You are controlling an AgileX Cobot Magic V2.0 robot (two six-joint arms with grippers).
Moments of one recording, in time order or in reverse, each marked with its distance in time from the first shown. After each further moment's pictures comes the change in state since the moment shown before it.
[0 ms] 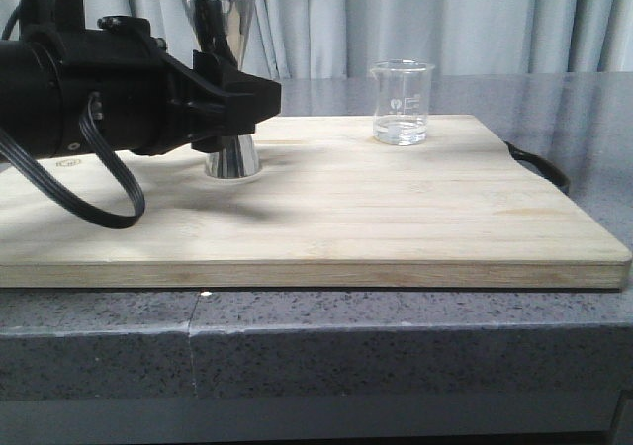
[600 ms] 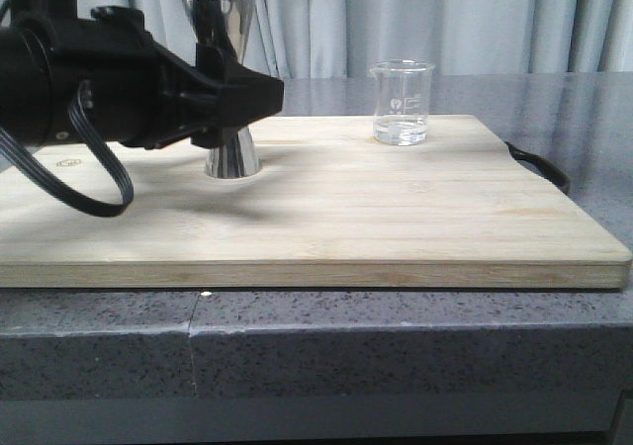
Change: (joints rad) left arm 0.000 -0.054 0.000 0.000 0.076 0.000; right arm 0.000 0.000 0.000 0.000 0.000 0.000
